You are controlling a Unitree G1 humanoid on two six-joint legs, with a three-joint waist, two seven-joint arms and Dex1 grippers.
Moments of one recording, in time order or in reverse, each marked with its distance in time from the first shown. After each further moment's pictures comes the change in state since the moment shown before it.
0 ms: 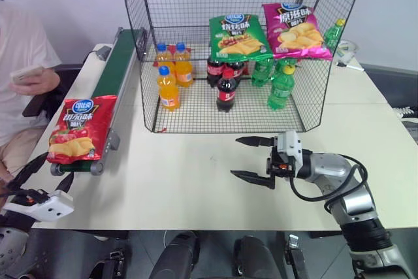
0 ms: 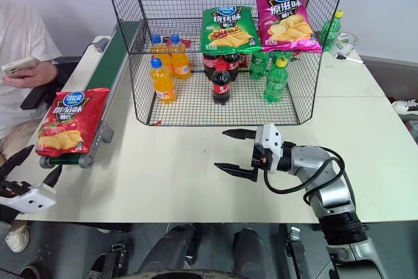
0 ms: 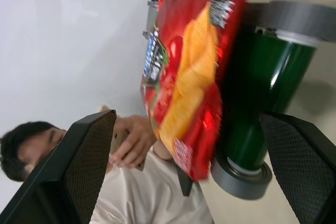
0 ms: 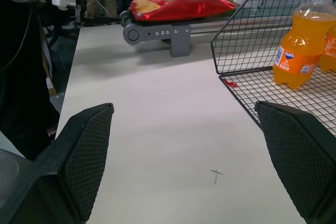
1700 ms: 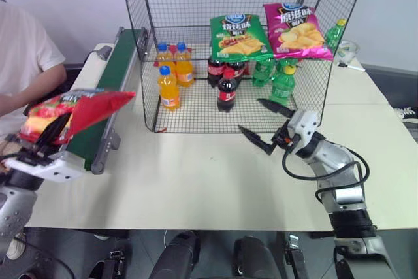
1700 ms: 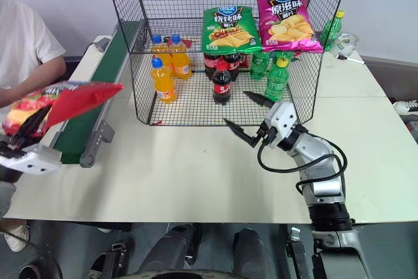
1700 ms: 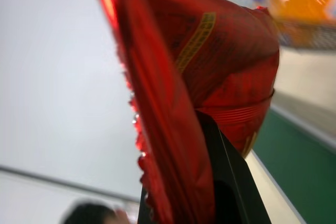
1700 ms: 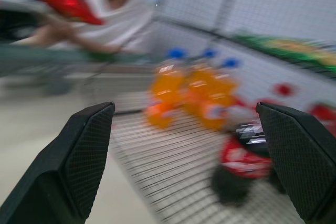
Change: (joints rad) left arm -0.213 -0.007 0.047 -0.477 -0.166 0.186 -0.190; right arm -0.080 0.152 -0.141 0.120 -0.139 -0.314 -0.375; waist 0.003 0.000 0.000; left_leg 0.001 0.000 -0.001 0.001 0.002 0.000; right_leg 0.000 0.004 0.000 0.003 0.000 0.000
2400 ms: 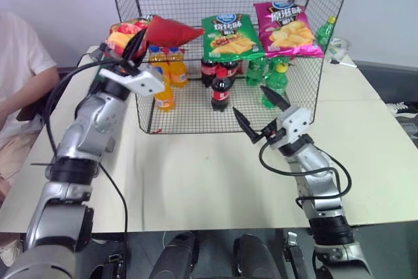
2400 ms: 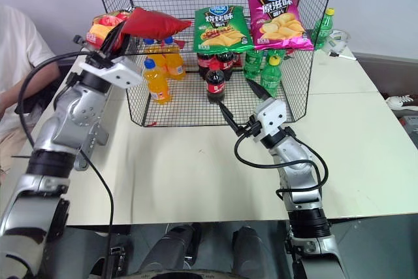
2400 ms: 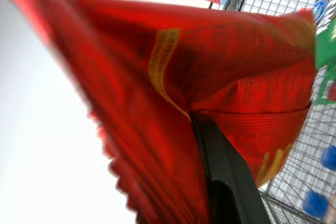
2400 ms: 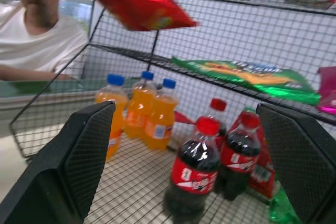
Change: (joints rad) left arm -0.943 -0.276 -0.521 0.567 0.305 0.131 0.193; right arm 0.030 0.122 0.086 -0.086 -0.107 -0.011 -0.246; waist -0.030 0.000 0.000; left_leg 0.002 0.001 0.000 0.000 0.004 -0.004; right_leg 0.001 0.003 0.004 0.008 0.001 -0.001
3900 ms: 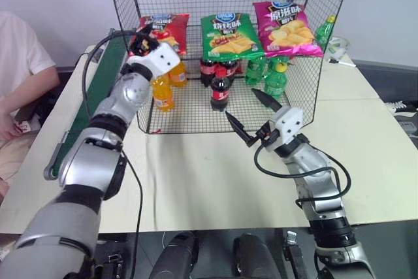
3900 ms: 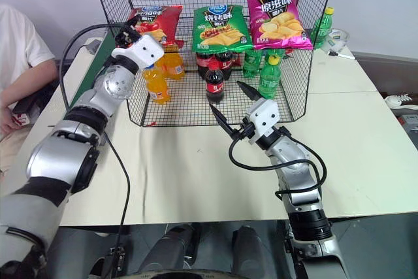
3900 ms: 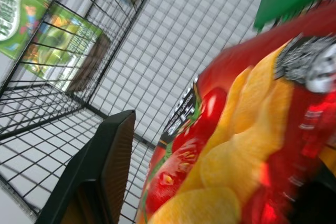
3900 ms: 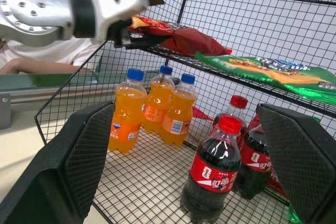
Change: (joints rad) left arm -0.284 -0.109 -0.117 0.587 -0.219 -0.105 -0.076; right arm 0.003 -0.015 0.036 -0.068 0.002 0.087 0.006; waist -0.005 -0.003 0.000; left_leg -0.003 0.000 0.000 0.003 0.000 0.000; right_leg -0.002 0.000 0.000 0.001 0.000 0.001
